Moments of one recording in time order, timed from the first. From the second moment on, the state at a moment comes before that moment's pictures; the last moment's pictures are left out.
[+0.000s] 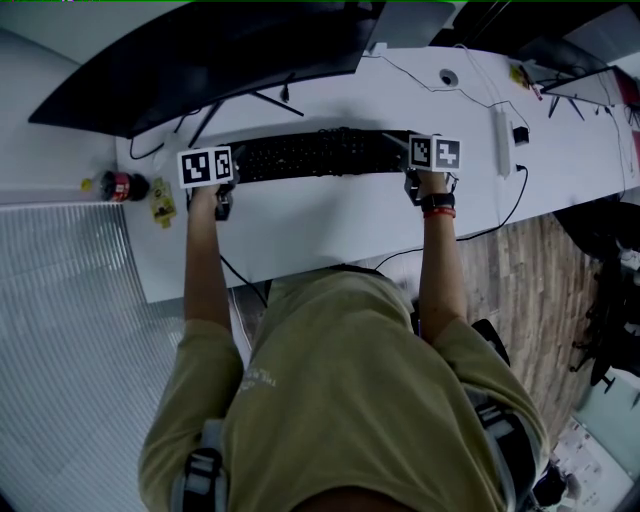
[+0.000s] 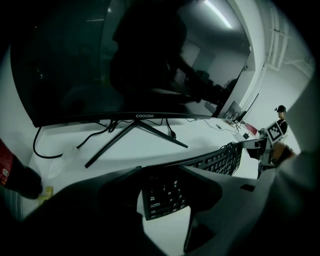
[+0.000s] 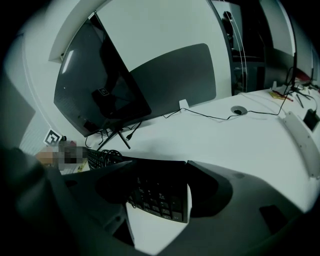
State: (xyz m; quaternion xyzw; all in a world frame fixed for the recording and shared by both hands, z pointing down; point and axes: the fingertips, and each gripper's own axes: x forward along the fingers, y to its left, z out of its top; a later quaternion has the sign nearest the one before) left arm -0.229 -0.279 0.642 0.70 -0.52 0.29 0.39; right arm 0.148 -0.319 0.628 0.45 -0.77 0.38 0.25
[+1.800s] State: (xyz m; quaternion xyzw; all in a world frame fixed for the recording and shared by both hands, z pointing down) left arm -0.241 -0.300 0.611 0.76 -0.60 0.19 0.15; right arm 0.134 -0.342 0.603 0.48 -0.84 0.15 0.19
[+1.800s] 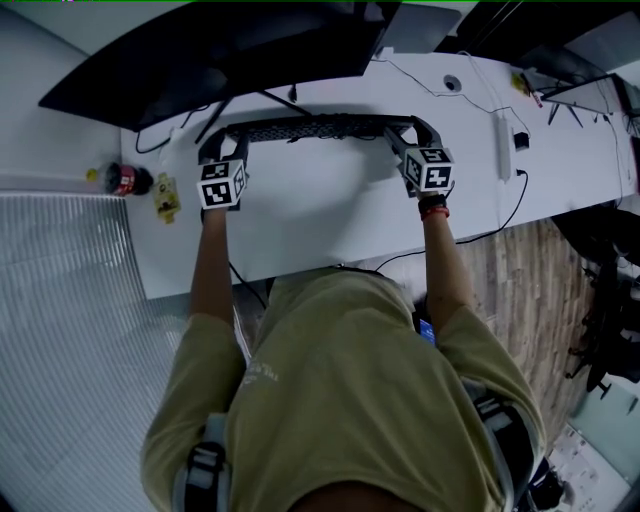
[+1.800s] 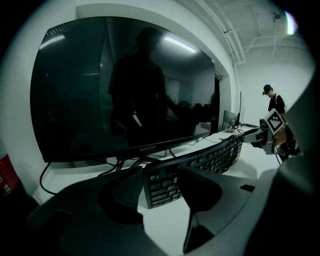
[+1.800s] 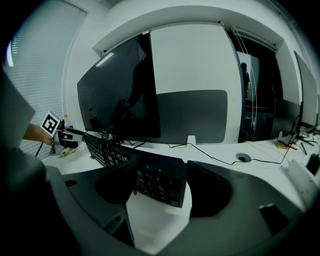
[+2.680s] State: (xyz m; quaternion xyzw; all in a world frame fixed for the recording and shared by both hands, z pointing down) left arm -0.234 -0.255 0.614 0.75 -0.61 0.23 0.13; right arm 0.137 -0.298 0.610 0.48 -0.84 0.14 0.21
